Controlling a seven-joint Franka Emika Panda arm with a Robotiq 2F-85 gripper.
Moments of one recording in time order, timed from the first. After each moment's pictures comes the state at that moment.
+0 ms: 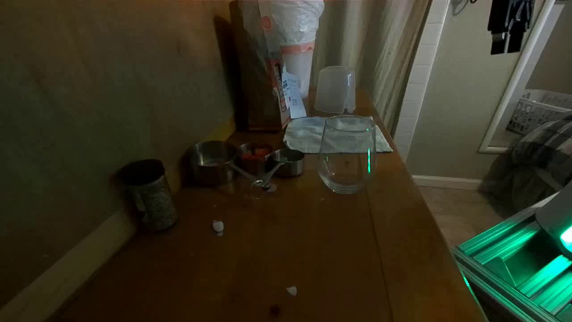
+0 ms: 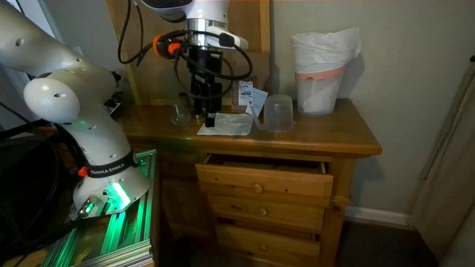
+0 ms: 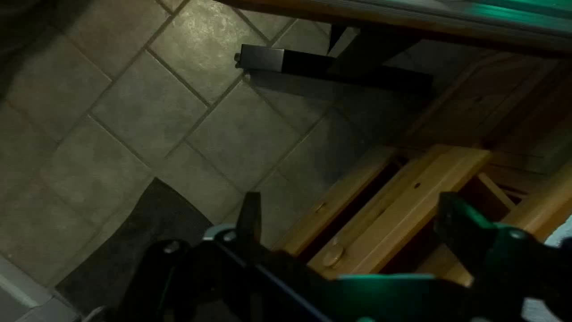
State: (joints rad) arm -0.14 -0.60 -0.22 -2.69 -0.23 1.90 -0.35
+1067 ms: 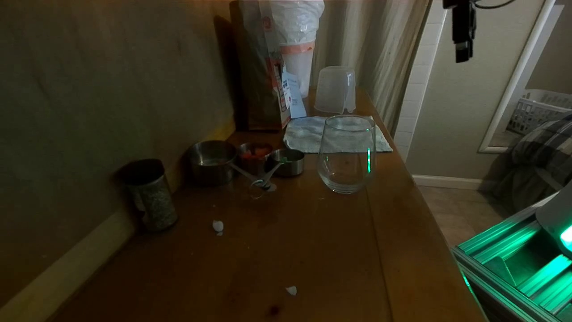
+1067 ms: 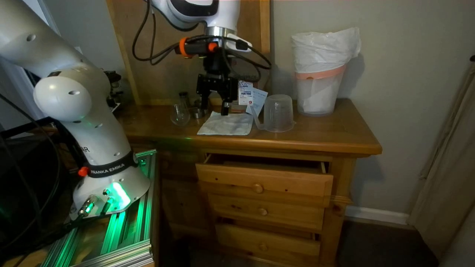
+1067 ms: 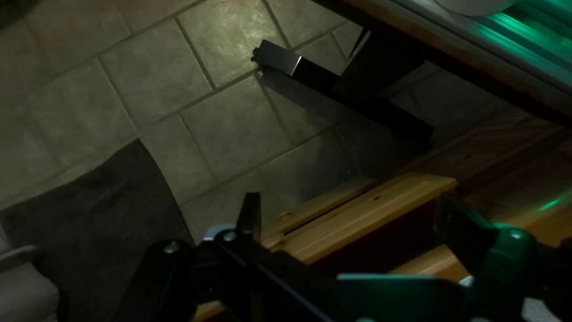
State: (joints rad) arm 0.05 -0.44 -0.10 -2.61 -0.22 1.91 -0.40
